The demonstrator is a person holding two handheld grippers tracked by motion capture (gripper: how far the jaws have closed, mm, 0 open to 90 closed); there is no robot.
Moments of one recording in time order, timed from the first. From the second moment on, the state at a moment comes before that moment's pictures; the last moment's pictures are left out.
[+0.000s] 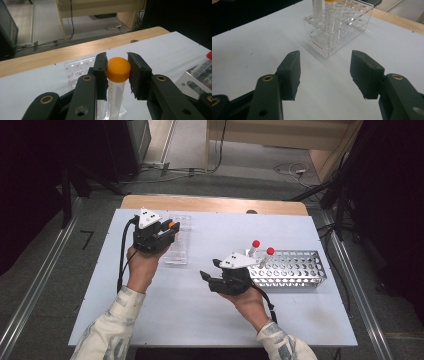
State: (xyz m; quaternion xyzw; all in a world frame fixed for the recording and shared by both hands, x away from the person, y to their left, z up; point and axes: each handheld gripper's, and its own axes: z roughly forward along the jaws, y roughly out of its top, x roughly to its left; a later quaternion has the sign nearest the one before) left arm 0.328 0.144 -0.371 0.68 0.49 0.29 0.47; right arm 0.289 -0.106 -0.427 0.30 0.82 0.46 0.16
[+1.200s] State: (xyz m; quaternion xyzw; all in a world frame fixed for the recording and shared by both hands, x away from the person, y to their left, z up) left arm 0.335 0.145 -0.411 0.67 0.51 0.30 0.45; right arm 0.289 -0.109 -0.429 0.30 0.82 0.46 0.16
